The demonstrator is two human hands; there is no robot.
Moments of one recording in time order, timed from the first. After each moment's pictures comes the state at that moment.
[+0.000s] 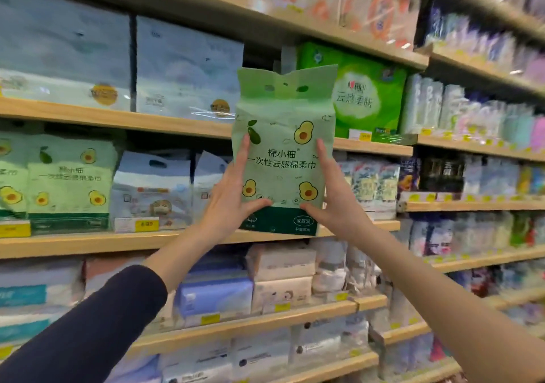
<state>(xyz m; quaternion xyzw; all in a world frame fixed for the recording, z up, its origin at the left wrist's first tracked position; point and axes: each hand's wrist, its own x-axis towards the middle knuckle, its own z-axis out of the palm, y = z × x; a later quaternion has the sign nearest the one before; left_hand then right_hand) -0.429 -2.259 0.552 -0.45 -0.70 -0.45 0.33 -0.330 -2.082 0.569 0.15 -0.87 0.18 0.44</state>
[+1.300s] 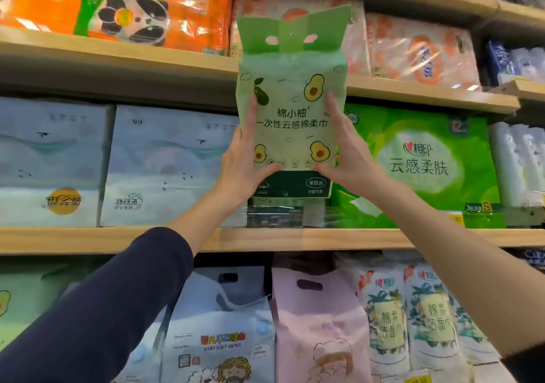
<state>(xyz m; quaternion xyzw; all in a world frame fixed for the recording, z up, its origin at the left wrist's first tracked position) -0.629 -2.167 0.768 -0.40 -0.64 -0.38 0.54 -0.551 -1.990 0.777 0.25 -0.77 0.11 0.58</state>
